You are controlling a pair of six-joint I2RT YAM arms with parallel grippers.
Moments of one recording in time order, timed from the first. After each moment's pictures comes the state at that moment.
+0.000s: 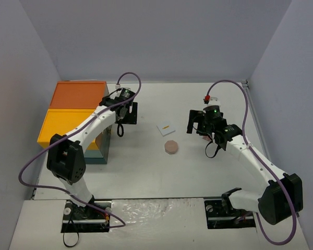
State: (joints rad) left arm -0.47 1.72 1.48 -0.82 -0.37 -0.37; right arm 0.39 1.22 0.90 -0.42 0.16 0.38
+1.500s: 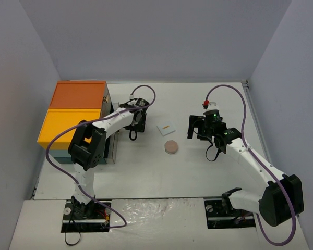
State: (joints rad) left arm -0.53 2.00 1.50 -0.74 -0.47 -0.37; right arm 0.38 1.20 0.83 -0.41 0.13 0.36
